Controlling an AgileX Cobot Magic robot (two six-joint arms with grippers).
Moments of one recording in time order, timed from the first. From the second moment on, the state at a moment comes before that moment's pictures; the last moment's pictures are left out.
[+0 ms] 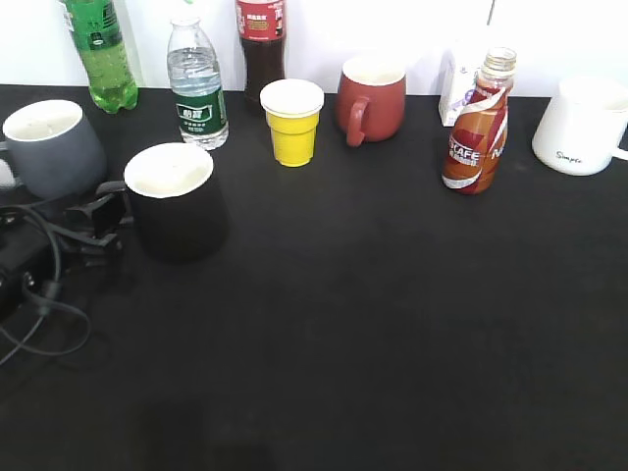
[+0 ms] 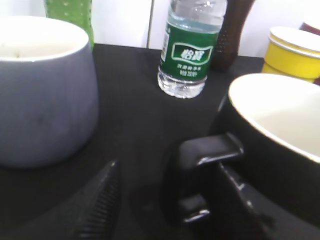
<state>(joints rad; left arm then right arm) -0.35 1.80 -0.31 -0.07 -1.20 -0.14 0.01 -0.01 -0.50 0.03 1.04 0.10</state>
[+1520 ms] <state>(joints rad) -0.40 1.84 -0.83 0.49 -1.00 -0.27 0.01 -0.01 -0.50 0.03 1.04 0.10</state>
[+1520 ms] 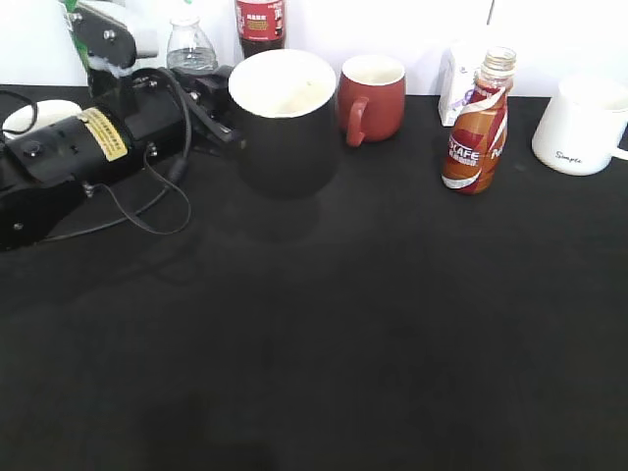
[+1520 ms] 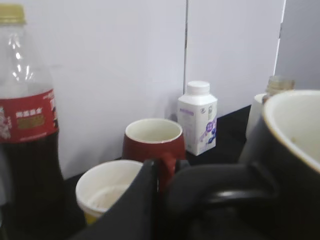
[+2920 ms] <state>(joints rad) -0.40 1.86 -0.83 0.51 -0.96 -0.28 0.01 1.94 -0.63 -0.55 -1.05 0.31</state>
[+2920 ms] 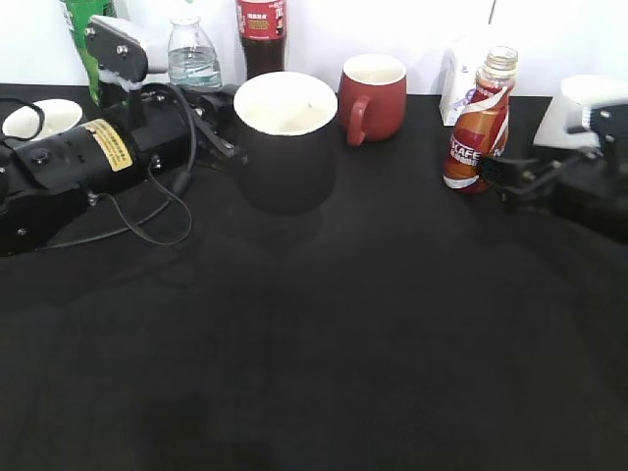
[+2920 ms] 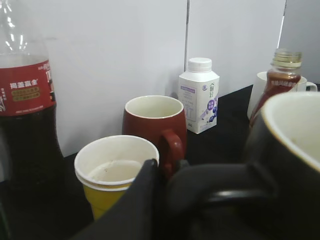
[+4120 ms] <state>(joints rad) -0.46 1.86 -0.83 0.54 -0.96 -0.28 0.10 1.91 -0.86 -0.80 -0.95 0.35</state>
